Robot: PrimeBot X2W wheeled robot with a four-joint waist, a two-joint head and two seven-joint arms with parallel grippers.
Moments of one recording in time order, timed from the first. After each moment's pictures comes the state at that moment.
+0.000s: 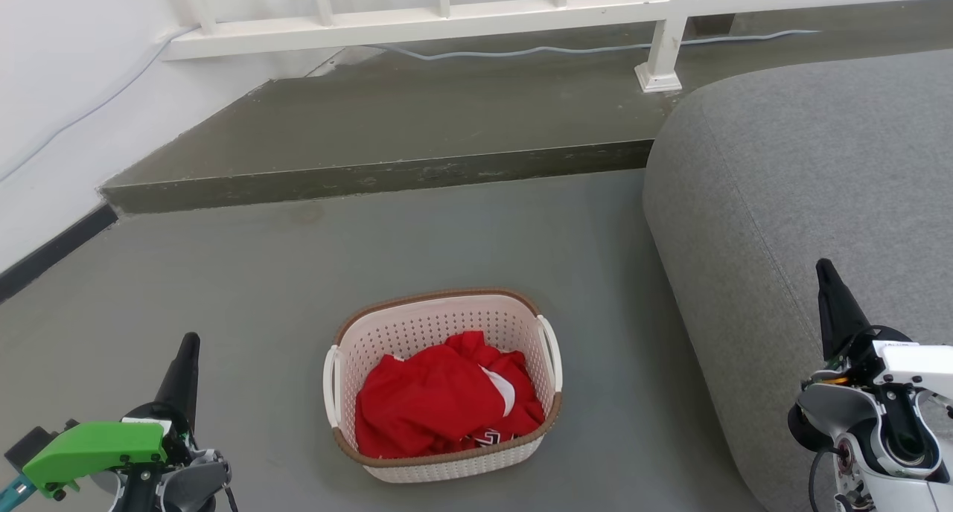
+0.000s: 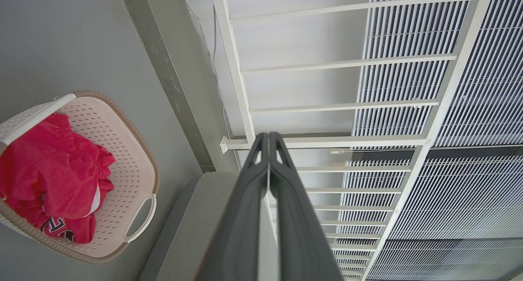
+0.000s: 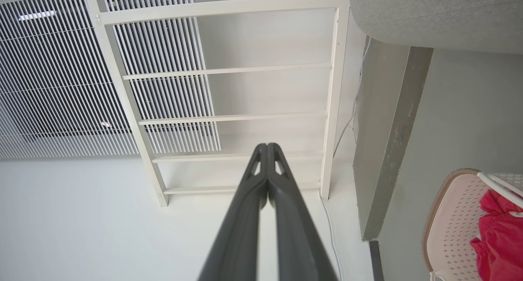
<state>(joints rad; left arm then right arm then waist) -0.07 0.04 0.09 0.27 -1.60 -0.12 0.11 -0.09 -0.04 -0.13 0.28 1.62 0.12 0.10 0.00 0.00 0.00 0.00</state>
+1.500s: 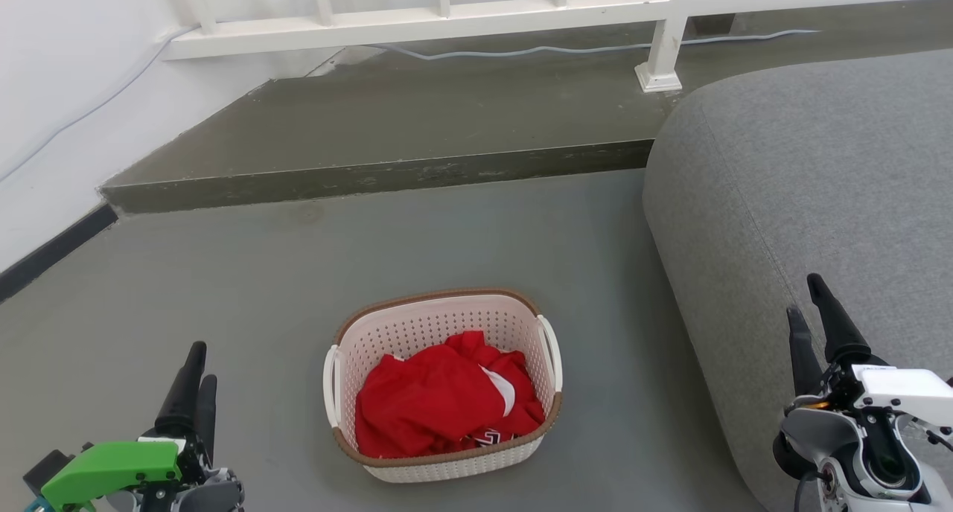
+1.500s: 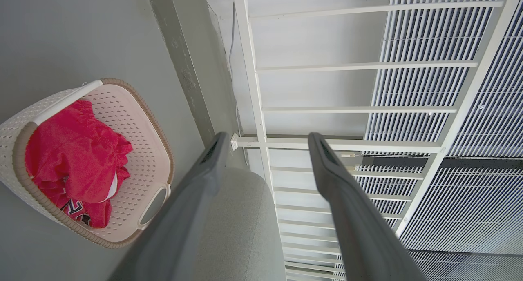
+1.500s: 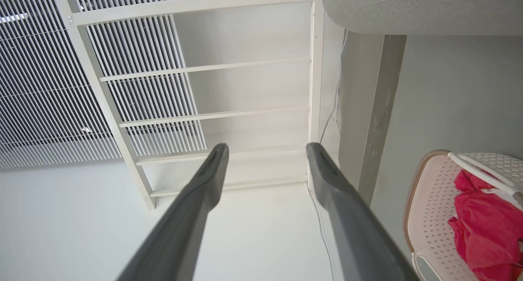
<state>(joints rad) -0.04 0.02 0.08 0.31 -1.60 -0.12 0.10 -0.05 -0.02 -0.11 0.31 1.62 0.11 0.10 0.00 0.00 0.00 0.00</state>
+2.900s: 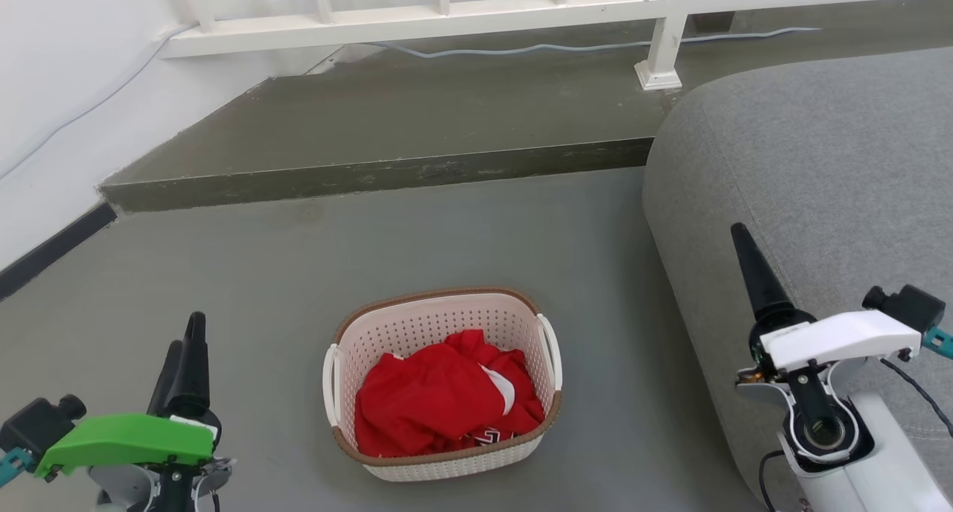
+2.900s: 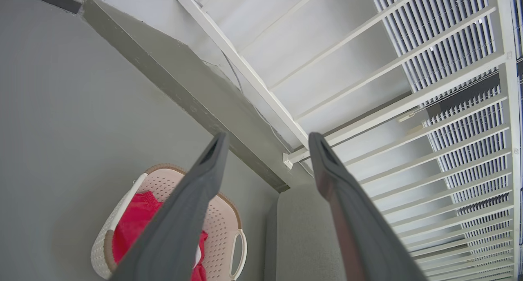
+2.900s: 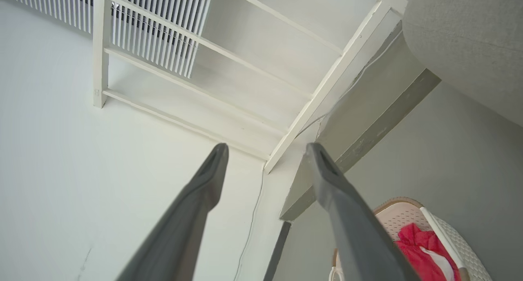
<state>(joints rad) -0.04 0.08 -0.01 0.21 -1.14 -0.11 -0.06 -0.13 -0.12 0.17 0.24 1.23 0.11 -0.06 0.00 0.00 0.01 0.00</state>
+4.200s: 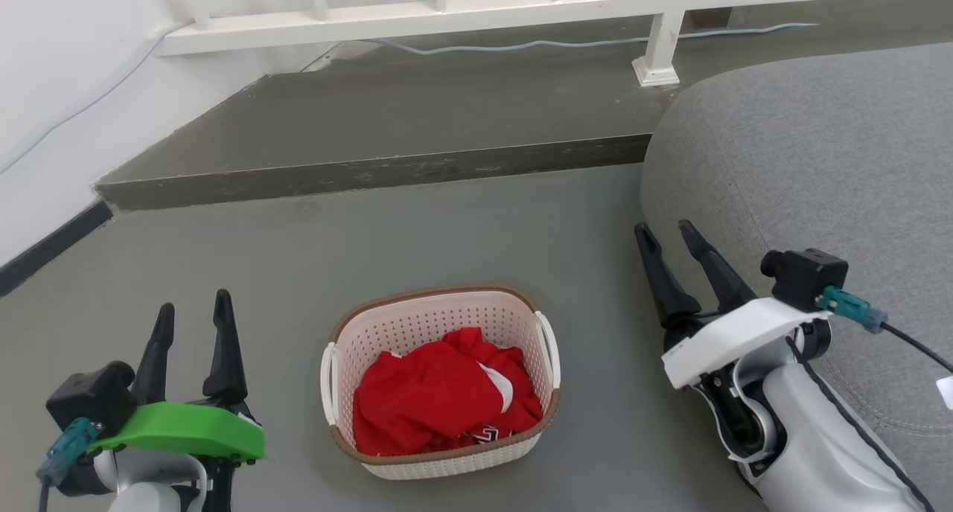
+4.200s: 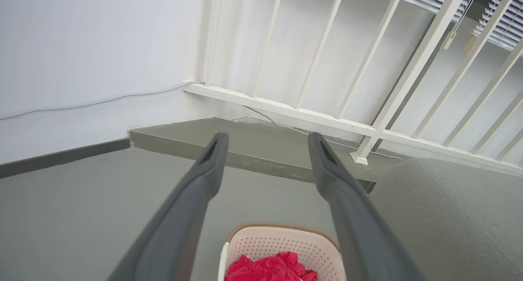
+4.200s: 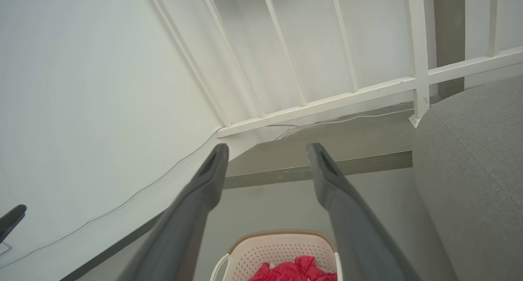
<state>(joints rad) -0.04 0.08 -0.07 0.13 -0.51 -0.02 -0.20 -0.23 -0.16 0.41 0.27 0.65 0.04 -0.19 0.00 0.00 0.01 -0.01</state>
